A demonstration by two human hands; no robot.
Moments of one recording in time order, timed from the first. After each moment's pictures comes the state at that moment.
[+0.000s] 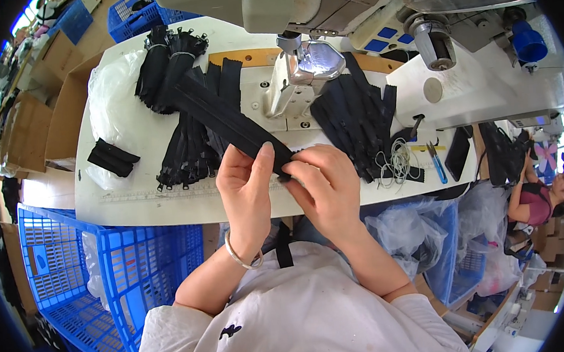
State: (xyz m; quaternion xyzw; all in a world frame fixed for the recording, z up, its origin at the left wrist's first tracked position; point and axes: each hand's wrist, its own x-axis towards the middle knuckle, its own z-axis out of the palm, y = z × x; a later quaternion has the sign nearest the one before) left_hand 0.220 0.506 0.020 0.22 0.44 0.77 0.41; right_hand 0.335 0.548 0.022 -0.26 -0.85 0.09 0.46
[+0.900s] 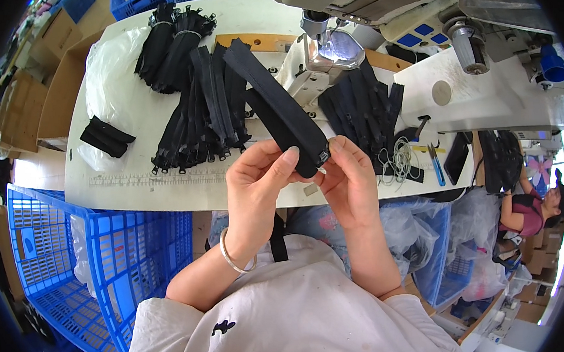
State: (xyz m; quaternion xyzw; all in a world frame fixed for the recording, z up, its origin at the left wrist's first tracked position) left_hand 0.219 0.490 0.019 0.21 0.36 0.73 0.55; right_hand 0.348 0.549 0.022 -0.30 -0.31 0.79 0.43
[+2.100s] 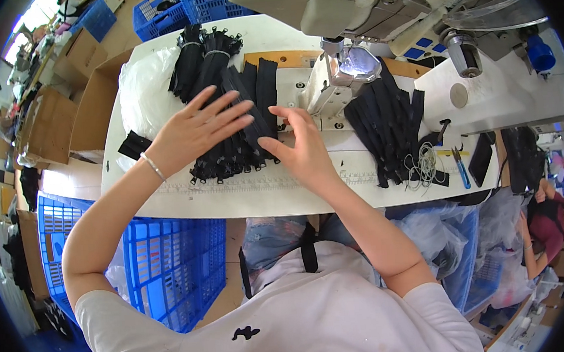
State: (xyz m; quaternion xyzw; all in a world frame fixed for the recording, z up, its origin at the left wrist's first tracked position) left_hand 0.028 0.532 0.037 0.87 0.42 -0.07 -0.25; right_hand 0.259 0.587 -0.018 -0.32 -0.80 0.32 0.40
